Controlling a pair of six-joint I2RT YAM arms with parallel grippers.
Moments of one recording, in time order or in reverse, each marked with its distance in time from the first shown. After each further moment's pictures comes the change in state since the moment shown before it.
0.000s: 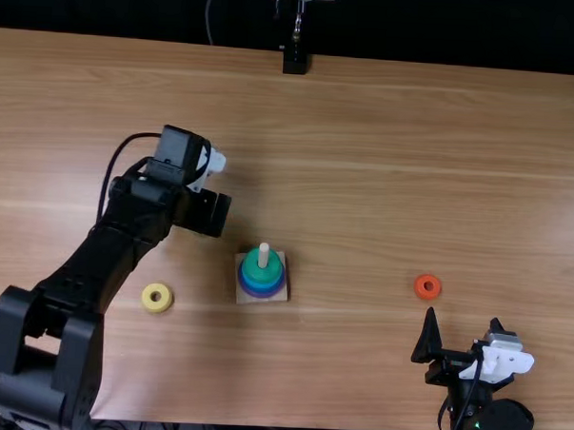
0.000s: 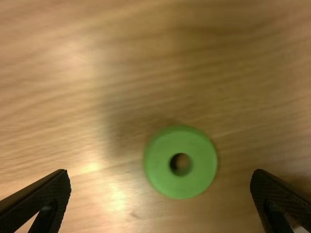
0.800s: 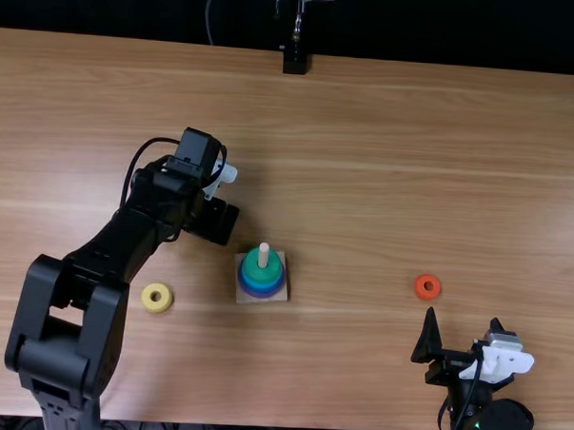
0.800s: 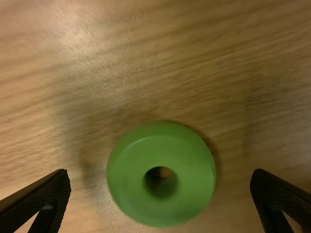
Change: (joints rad) left arm -0.019 0.127 0.070 -0.074 -0.009 0.015; right arm 0.000 0.000 0.000 0.000 0.000 0.000
